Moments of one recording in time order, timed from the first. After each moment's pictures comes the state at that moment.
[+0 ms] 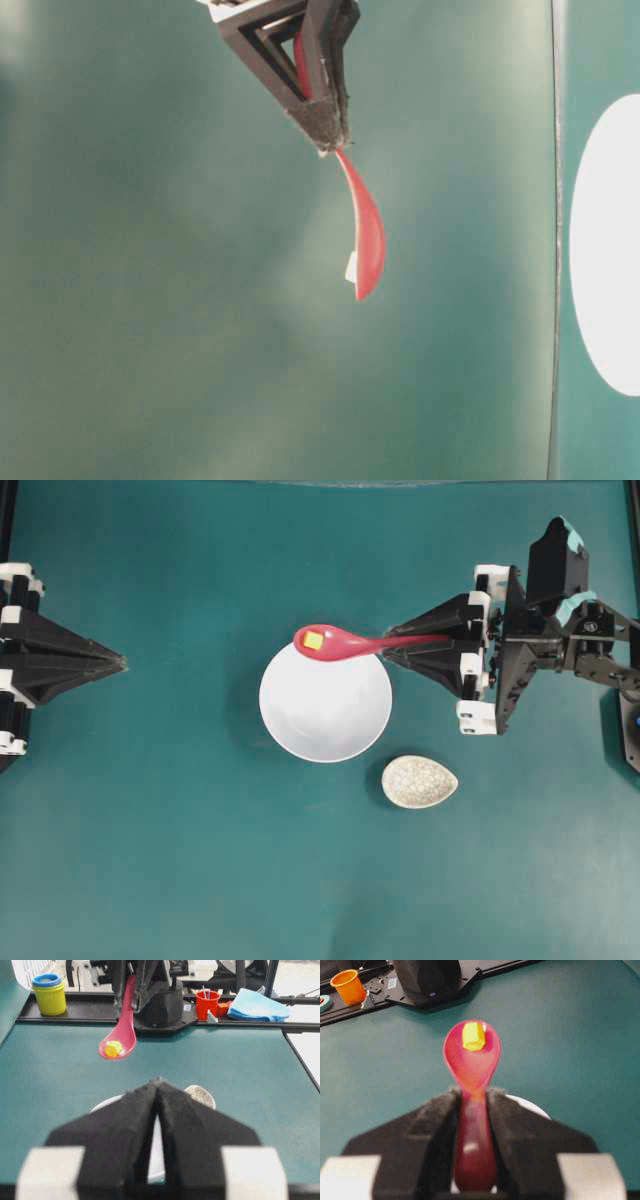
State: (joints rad) left arm 0.00 -0.96 1.16 0.01 -0.22 -0.02; right arm -0.04 -0.39 0.91 0.39 -0.35 -0.10
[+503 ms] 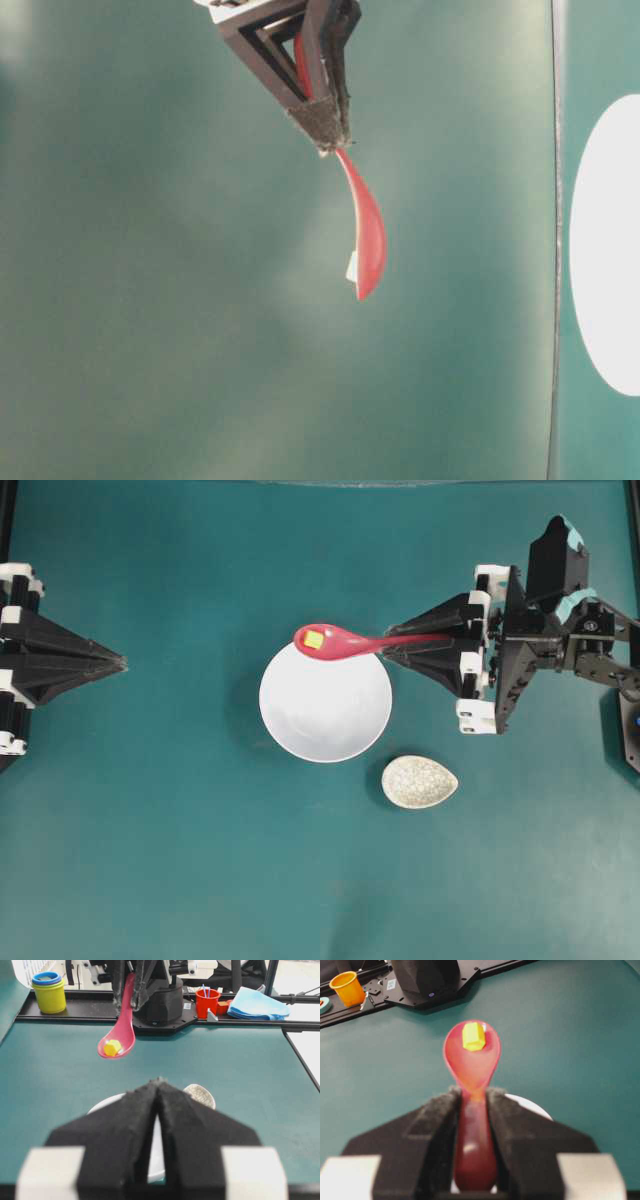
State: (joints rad) left arm 0.00 -0.96 1.16 0.01 -0.21 -0.02; right arm -0.04 -0.39 0.91 0.40 -0.35 -0.10
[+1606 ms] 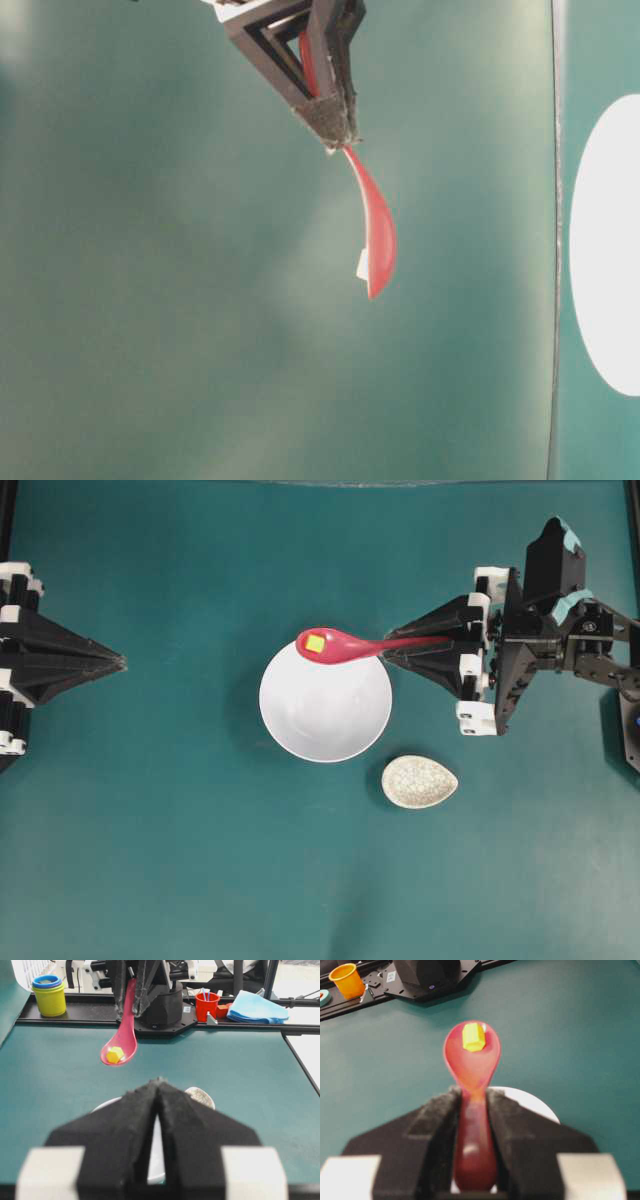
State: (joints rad) left arm 0.00 -0.96 1.16 0.01 -0.22 -0.02; right arm -0.04 -0.39 0.91 0.40 -0.34 -0.10
